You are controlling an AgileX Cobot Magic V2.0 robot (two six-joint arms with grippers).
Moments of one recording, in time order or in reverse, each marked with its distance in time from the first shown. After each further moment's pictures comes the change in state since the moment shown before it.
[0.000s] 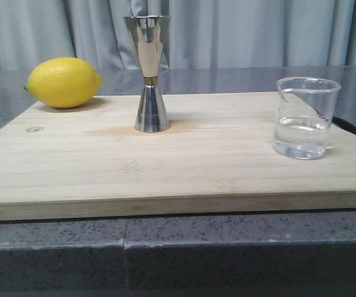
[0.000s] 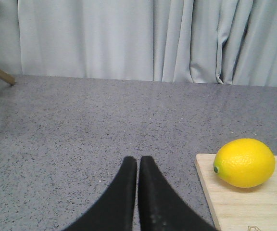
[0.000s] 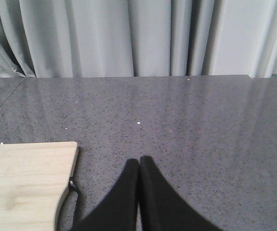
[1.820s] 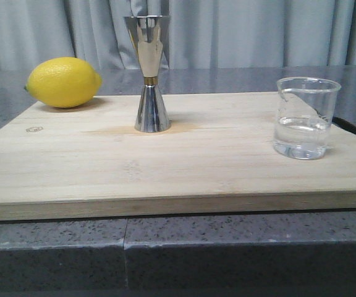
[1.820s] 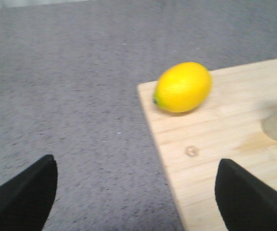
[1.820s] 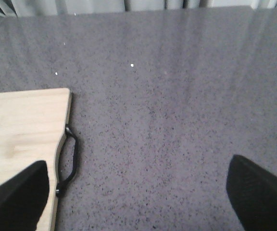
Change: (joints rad) left arm 0.000 0.258 -0.270 -0.372 0.454 0.452; right arm 0.000 0.150 -0.217 0.038 0.377 -0.002
